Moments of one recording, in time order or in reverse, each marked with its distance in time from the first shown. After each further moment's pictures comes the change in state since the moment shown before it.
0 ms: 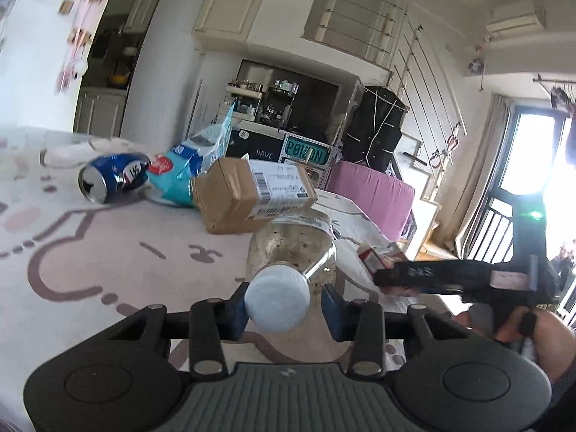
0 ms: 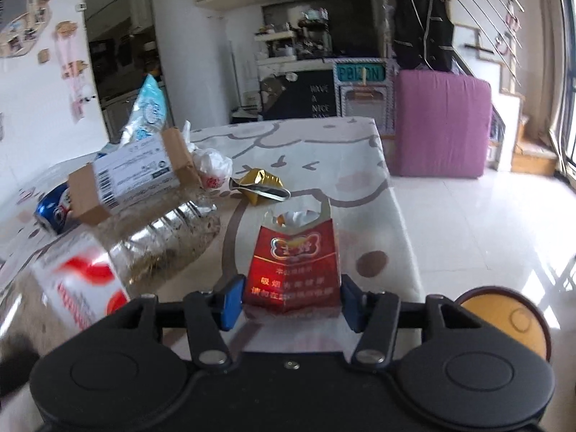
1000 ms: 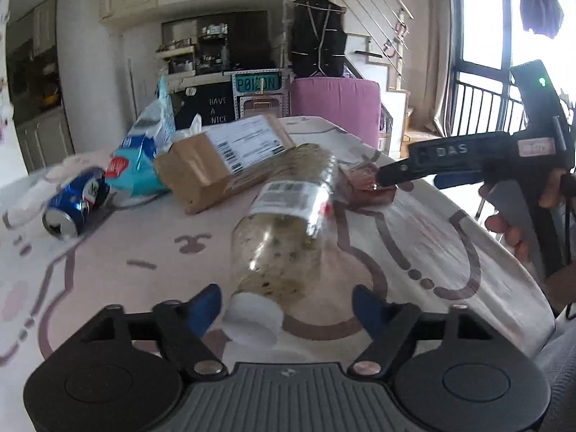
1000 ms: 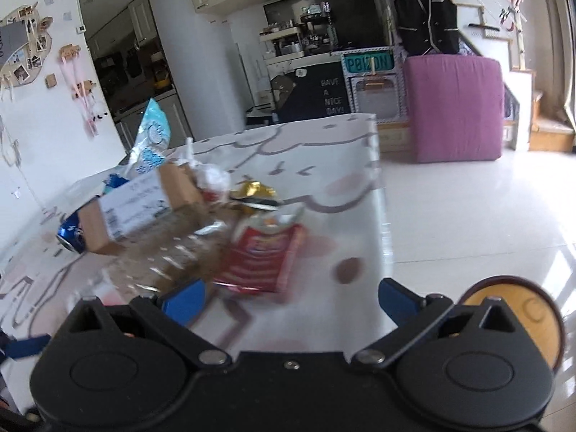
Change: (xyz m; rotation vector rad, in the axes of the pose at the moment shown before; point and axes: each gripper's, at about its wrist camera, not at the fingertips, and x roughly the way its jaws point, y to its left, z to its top) left arm 0.040 0.007 0.015 0.336 0.269 -0.045; right arm -0.006 -0.031 0.016 0.086 0.034 0.101
